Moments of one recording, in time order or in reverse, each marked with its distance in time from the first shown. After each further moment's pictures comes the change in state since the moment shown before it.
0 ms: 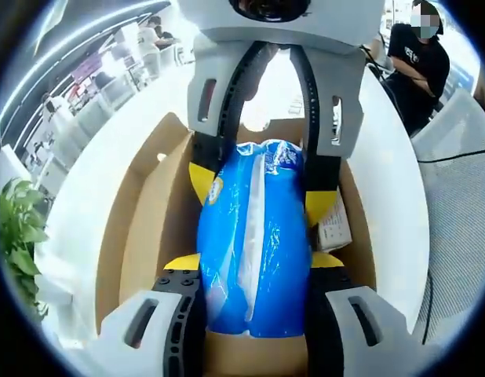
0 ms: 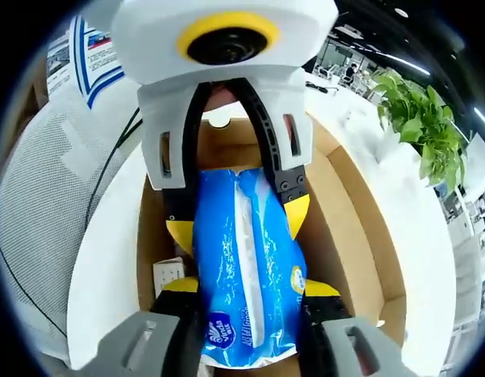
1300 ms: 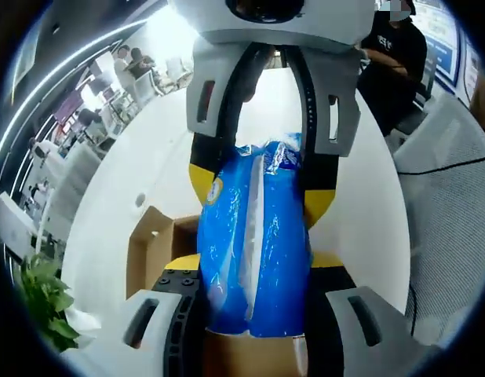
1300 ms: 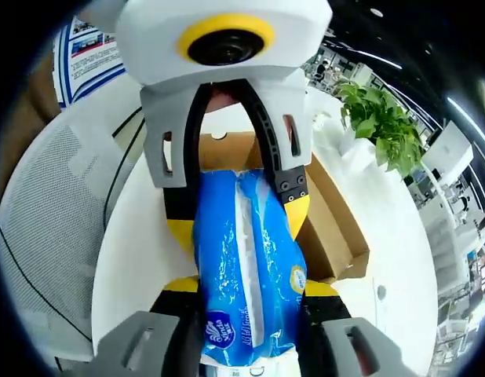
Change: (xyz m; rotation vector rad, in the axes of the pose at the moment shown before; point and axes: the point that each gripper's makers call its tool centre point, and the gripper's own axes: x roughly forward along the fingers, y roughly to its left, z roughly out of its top) left arm -0.006 -0.032 0.089 0.179 -0.040 -0.030; right arm -0.094 0.023 -0.035 0.093 0.007 -0.145
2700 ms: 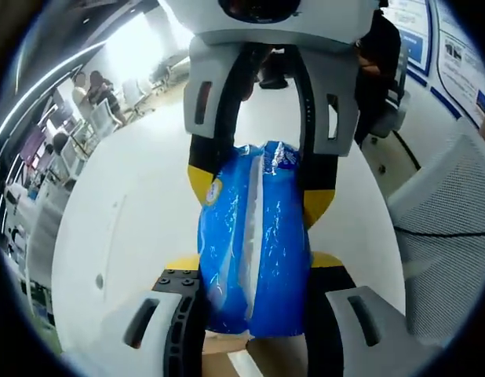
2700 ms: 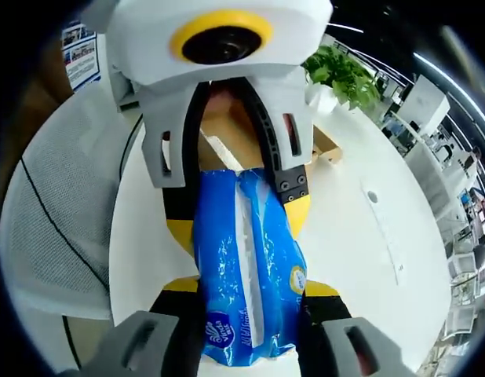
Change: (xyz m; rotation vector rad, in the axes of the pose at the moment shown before) left arm 0.095 -0.075 0.119 0.141 -0.067 -0.177; right arm -0.076 0.034 -0.145 0.206 0.091 -0.057
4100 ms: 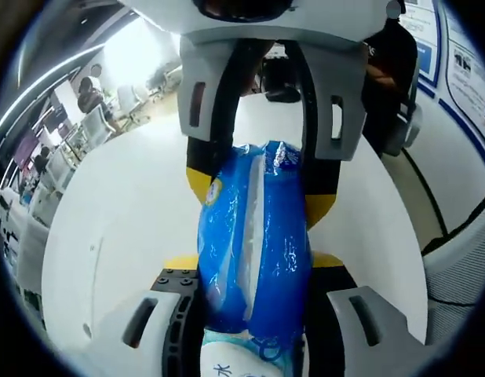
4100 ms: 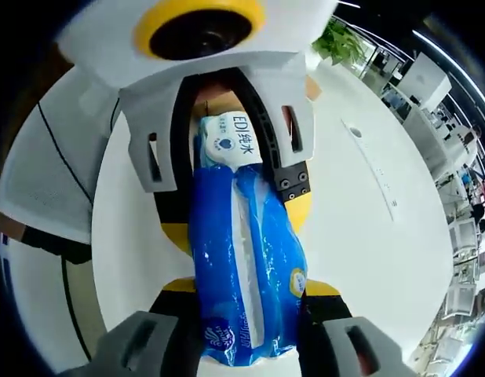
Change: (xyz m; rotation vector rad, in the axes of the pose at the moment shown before) left arm 0.104 0.018 0.072 -0.014 -0.048 -0.019; right arm -0.021 -0.046 -0.119 0.037 0.152 0.006
